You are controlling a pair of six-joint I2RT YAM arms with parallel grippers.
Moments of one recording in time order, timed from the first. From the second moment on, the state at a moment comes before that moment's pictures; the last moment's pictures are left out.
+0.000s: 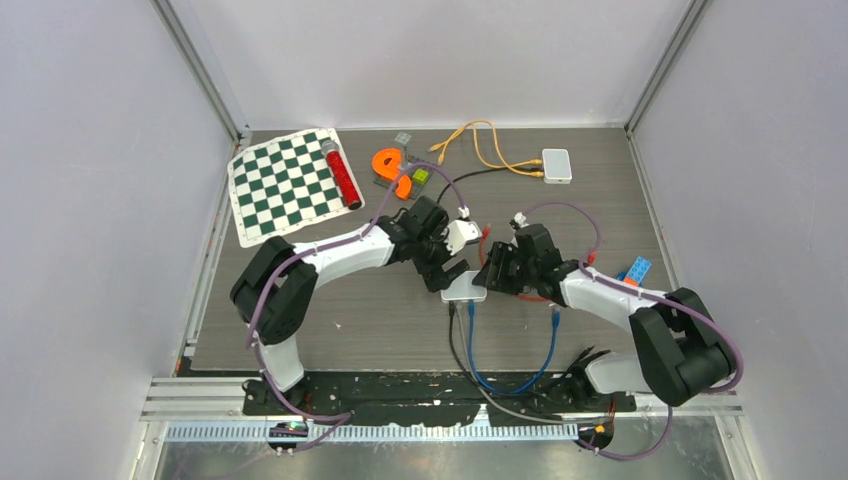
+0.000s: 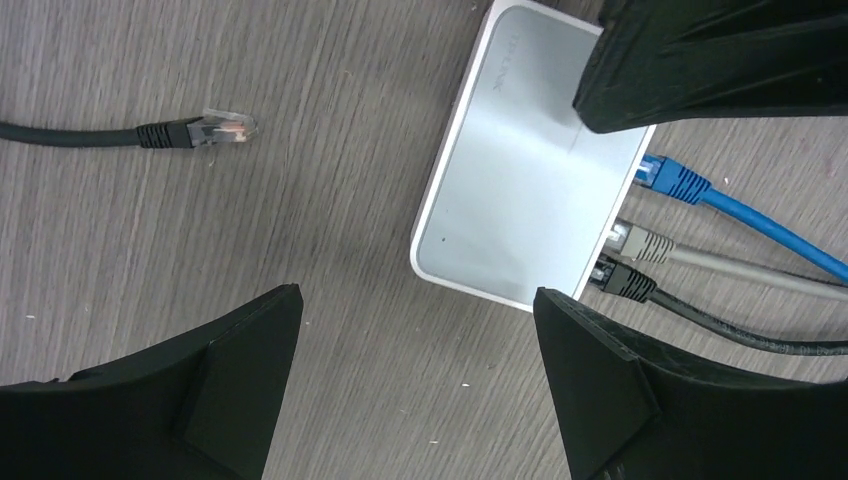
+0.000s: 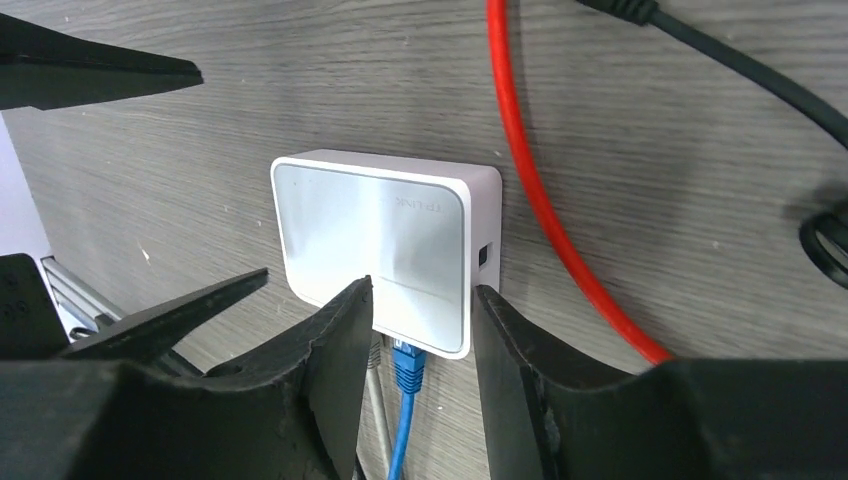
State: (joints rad) left arm -0.78 1.79 1.19 -0.37 0.25 0.32; right arm 0.45 1.32 0.53 -0.03 -0.26 0.71
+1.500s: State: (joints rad) left arm -0.83 1.87 1.26 -0.49 0.28 0.37; right arm 0.45 1.28 0.34 0.20 -0.47 0.86
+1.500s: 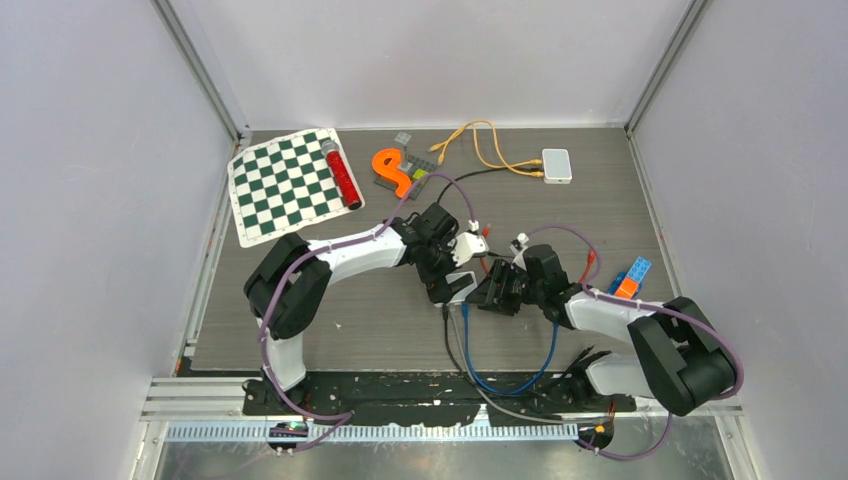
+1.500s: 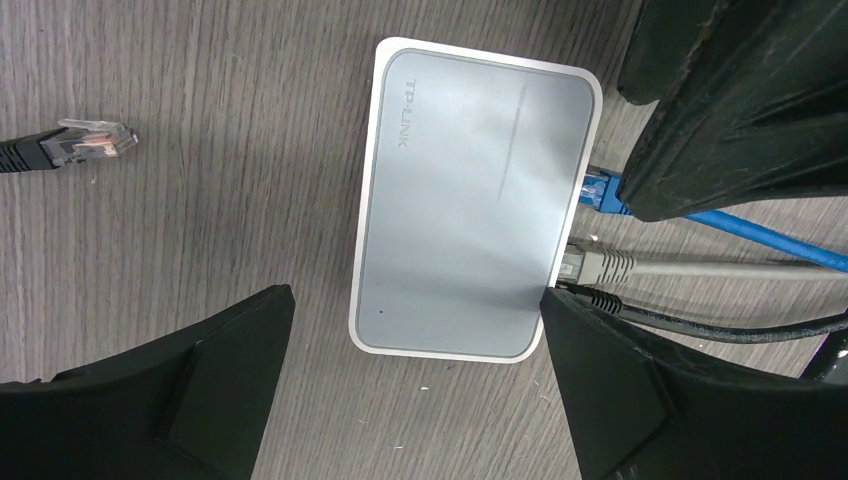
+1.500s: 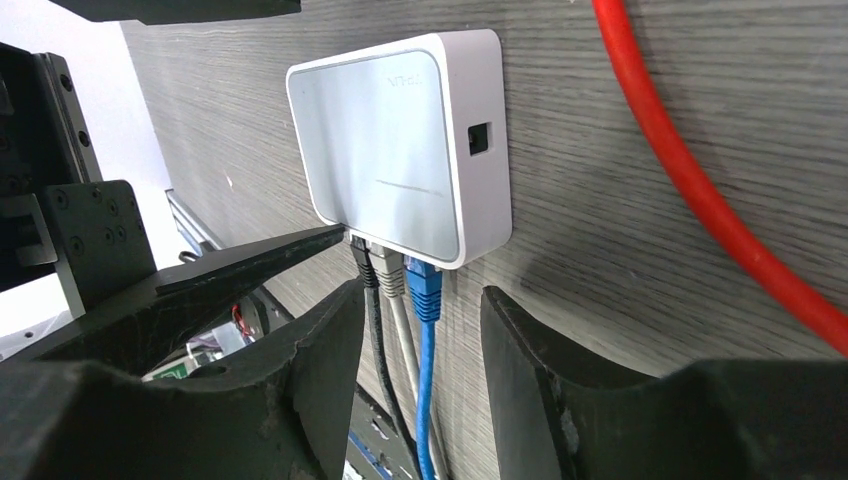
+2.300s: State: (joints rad) left arm -0.84 1.88 1.27 -0.51 0.28 0.37; right arm 0.46 1.35 0.31 0.34 -0.51 0.92
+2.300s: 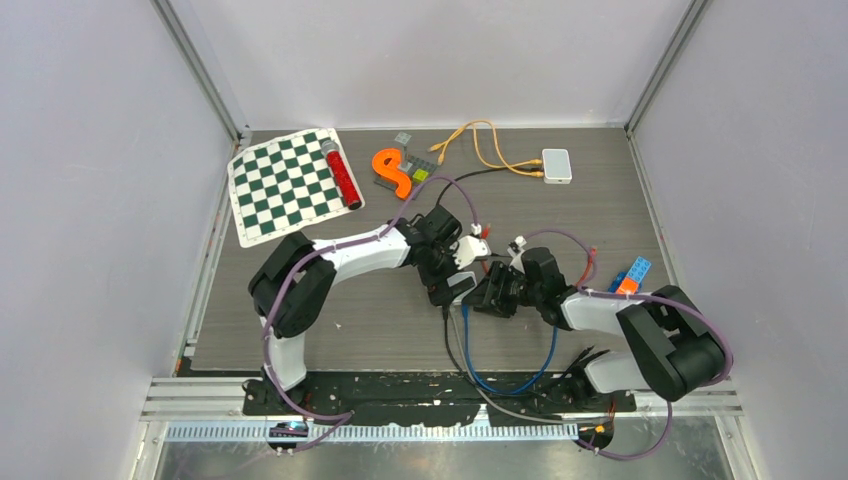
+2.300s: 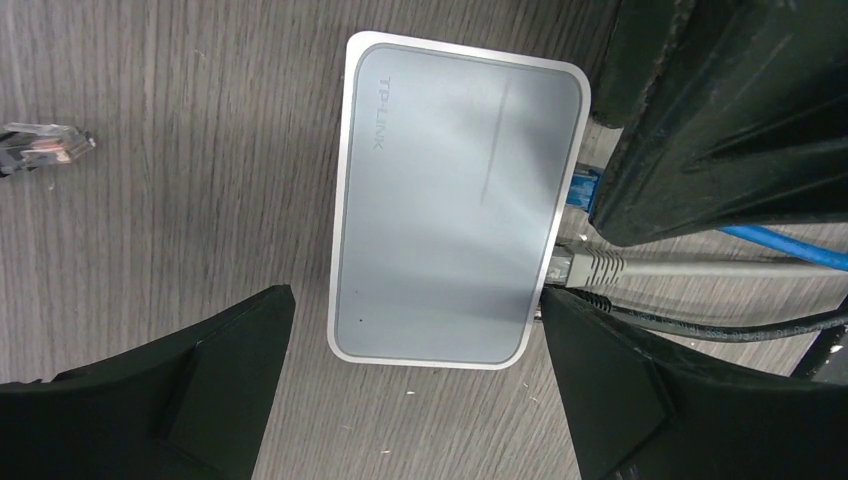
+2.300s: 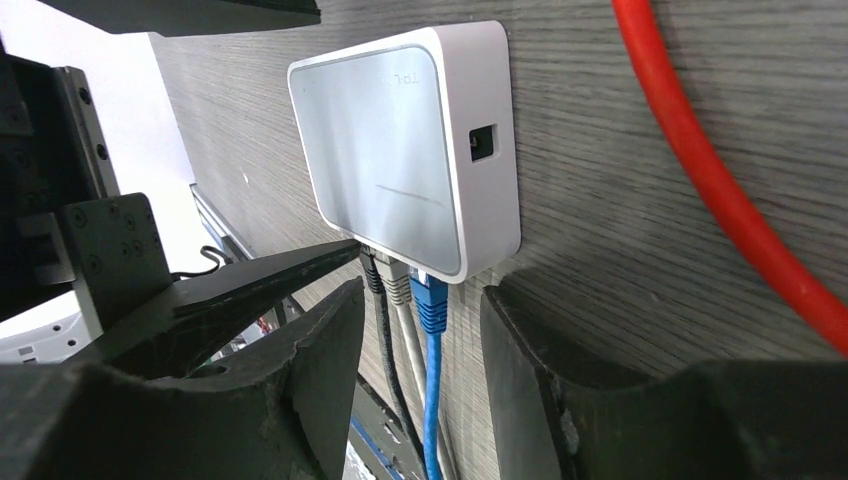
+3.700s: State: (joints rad) left arm -0.84 1.91 1.29 -0.53 0.29 0.37; right arm 0.49 1.46 0.29 0.49 -0.47 1.00
